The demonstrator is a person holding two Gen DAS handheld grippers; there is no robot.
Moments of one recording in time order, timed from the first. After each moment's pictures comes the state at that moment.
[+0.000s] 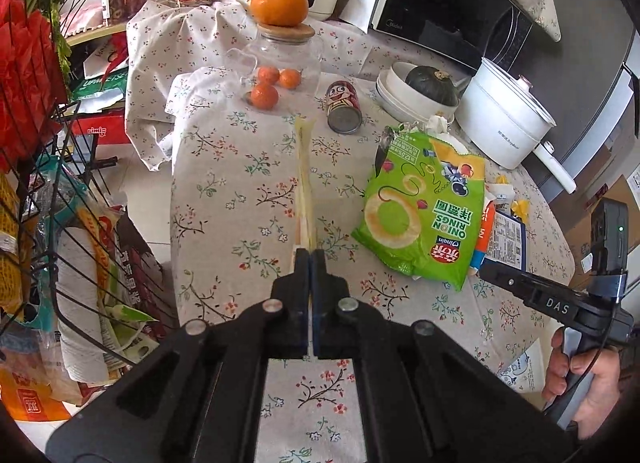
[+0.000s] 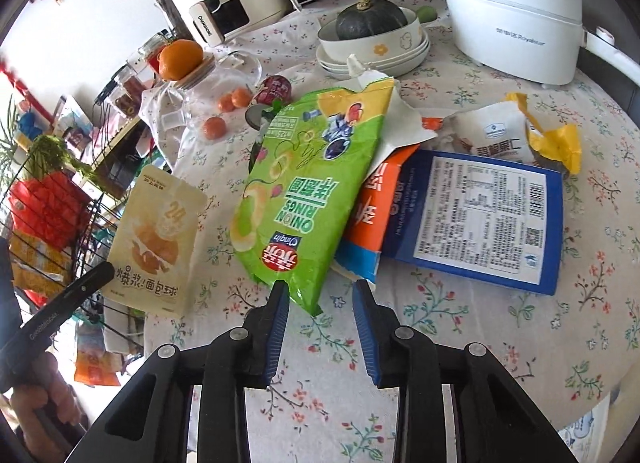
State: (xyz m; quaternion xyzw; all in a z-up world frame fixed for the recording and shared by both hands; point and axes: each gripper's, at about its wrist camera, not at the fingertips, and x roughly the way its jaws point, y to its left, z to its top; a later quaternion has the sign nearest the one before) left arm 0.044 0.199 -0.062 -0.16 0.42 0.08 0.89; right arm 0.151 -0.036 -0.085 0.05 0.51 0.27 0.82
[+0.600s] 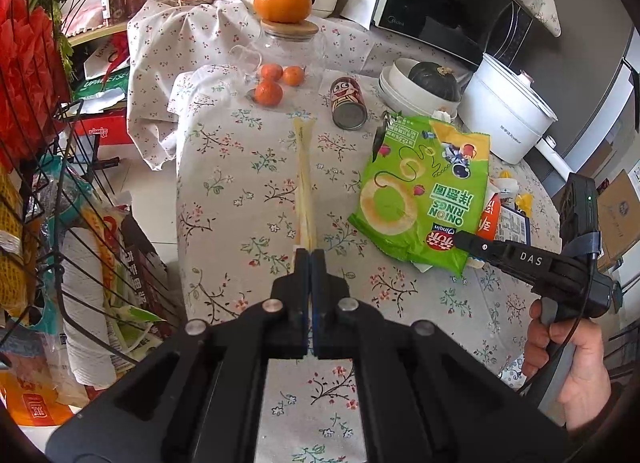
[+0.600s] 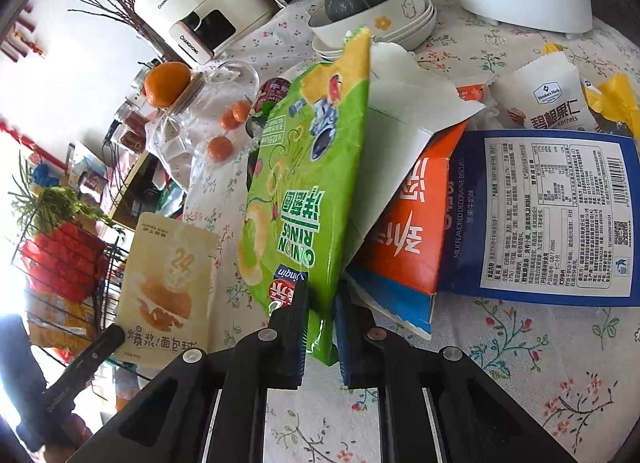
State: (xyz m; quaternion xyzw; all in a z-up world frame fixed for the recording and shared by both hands) left arm 0.038 0.202 -0.065 -0.15 0.42 0.08 0.89; right arm 0.182 -0.027 -0.108 0.15 0.52 0.29 0.79
